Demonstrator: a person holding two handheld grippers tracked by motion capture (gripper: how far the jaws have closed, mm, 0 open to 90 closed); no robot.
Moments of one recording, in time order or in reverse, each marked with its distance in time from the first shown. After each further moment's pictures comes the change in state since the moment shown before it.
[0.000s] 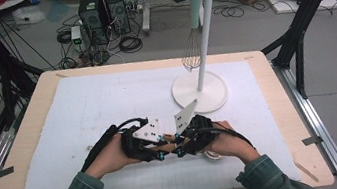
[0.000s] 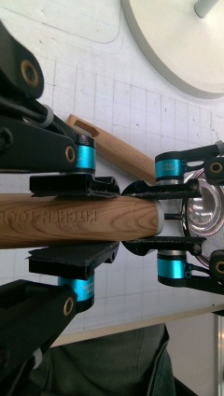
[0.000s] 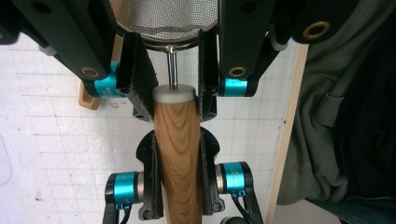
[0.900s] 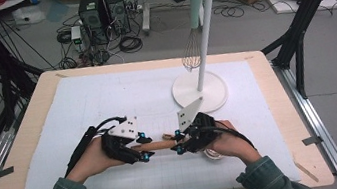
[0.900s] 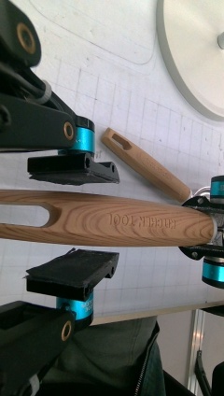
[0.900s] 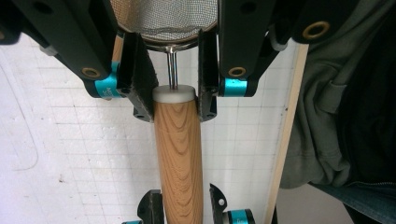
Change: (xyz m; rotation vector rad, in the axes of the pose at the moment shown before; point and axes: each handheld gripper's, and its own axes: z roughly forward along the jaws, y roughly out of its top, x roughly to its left) left arm 0.004 -0.029 -0.037 -0.049 0.009 -0.091; right arm 0.003 0.002 -0.010 -0.059 -0.040 0.001
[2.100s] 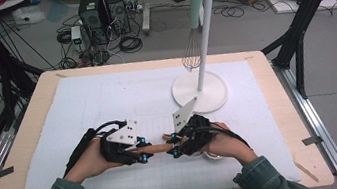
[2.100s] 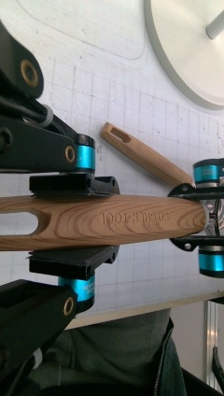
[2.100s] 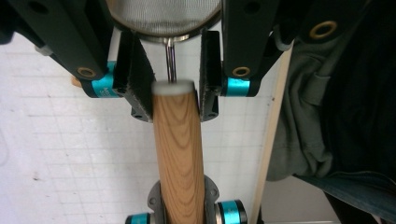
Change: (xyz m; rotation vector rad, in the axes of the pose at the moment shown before) left arm -0.008 -0.002 0.000 0.006 -0.006 0.089; right arm -0.001 0.005 0.012 -0.007 0.073 0.031
